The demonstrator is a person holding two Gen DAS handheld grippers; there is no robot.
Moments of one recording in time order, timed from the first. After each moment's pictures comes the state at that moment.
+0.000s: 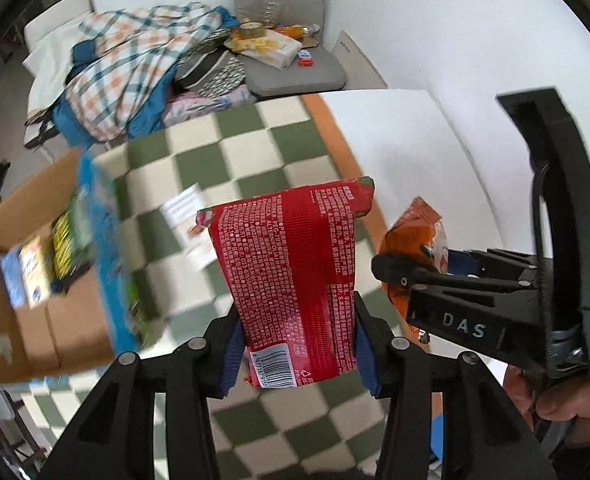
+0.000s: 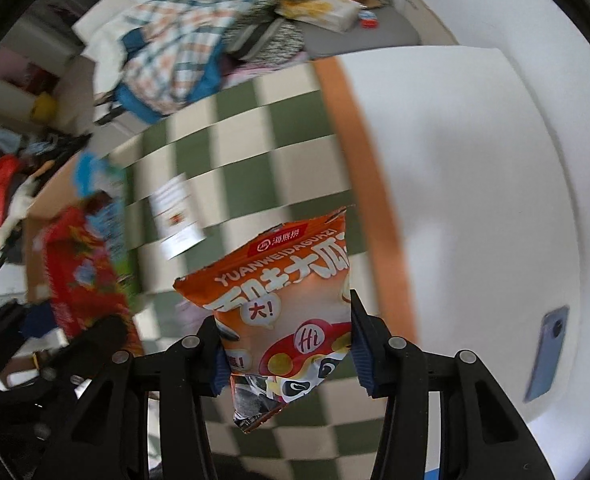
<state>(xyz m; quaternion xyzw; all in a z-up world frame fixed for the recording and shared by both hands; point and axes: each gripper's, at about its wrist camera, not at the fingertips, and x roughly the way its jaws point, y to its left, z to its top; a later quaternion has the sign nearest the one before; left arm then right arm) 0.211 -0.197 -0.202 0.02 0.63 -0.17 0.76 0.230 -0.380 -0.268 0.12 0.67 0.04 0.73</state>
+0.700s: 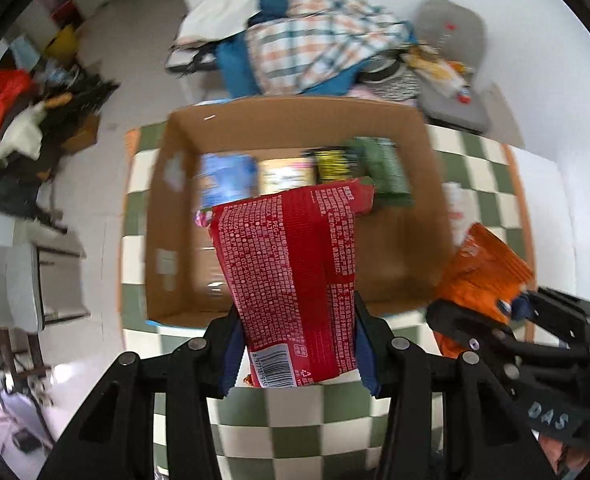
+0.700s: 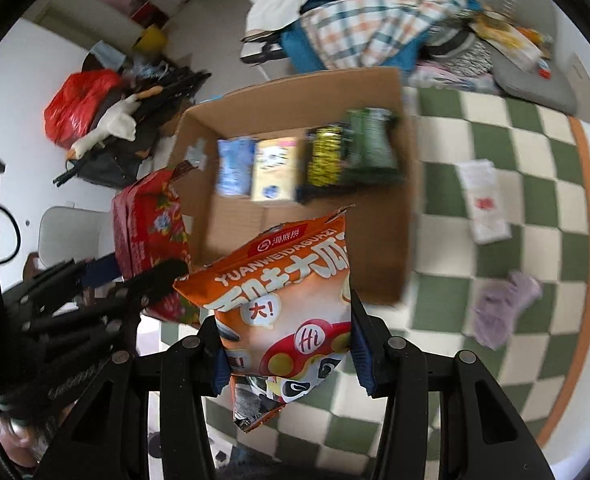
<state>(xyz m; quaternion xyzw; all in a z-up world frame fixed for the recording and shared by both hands) 0.208 0.133 -0.189 -0.03 0.65 0.02 0.76 0.215 -0.053 -0.213 0.08 0.66 0.23 0.71</state>
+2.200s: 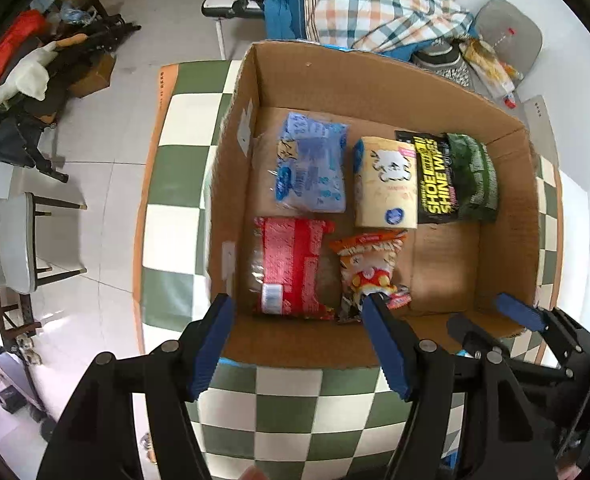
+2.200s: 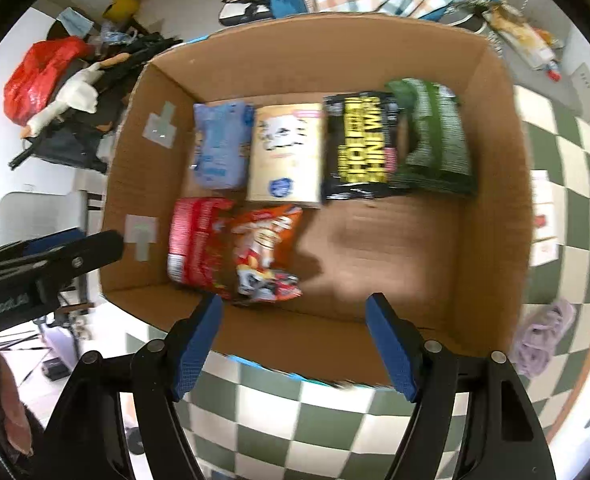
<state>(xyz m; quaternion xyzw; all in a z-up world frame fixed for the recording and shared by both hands) 0.223 0.219 -0.243 -0.09 0.69 0.05 0.72 0.249 0.041 -0.301 0.01 0.70 0.18 0.70</state>
